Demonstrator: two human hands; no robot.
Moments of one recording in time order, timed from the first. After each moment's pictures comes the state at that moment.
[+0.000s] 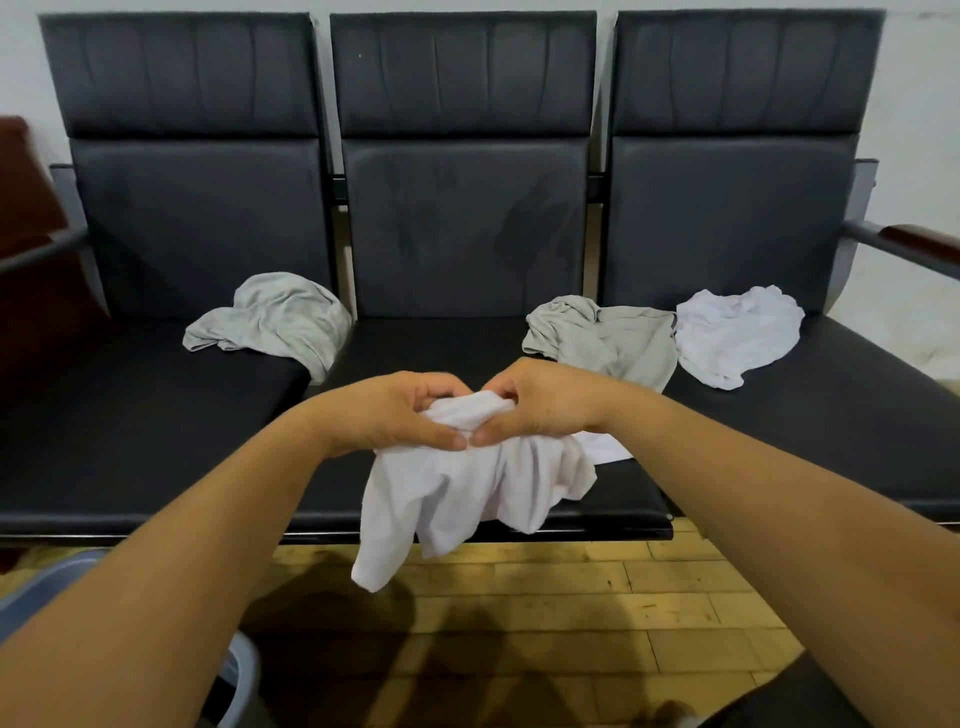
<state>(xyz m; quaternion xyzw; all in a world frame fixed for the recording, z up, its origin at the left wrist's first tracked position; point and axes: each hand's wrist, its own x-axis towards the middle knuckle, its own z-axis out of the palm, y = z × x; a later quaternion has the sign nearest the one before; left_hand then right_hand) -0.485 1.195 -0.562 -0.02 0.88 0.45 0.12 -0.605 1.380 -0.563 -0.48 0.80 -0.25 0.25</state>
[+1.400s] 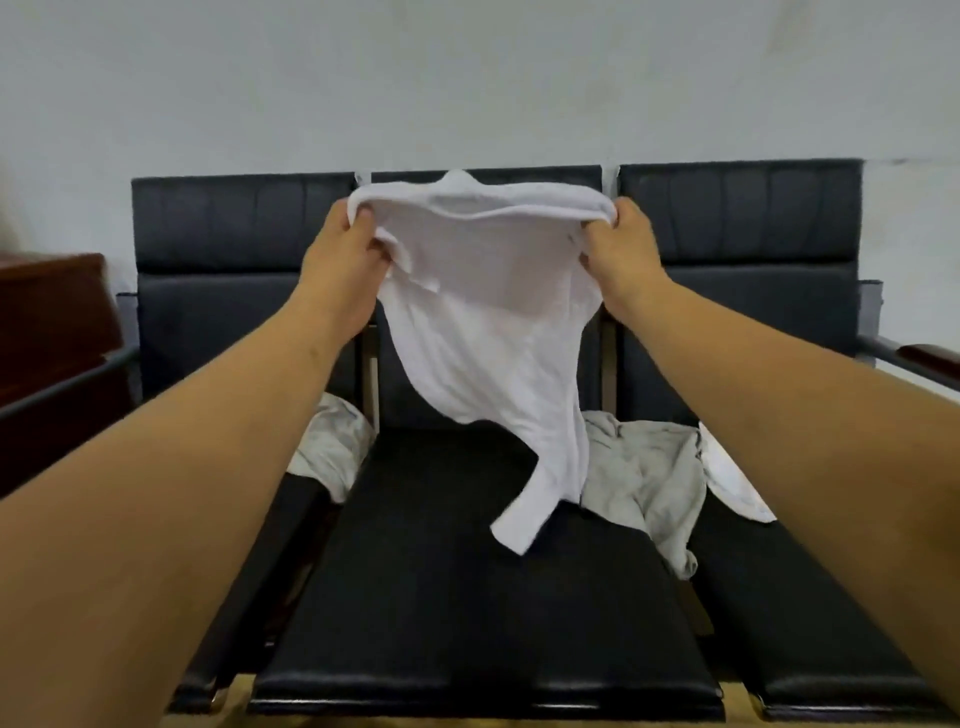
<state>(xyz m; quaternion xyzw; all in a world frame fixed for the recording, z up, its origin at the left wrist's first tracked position) -0.582 1.122 -0.379 -0.09 0.72 0.54 -0.41 -0.746 1.332 -0.375 -0.24 0.70 -0.66 -0.11</state>
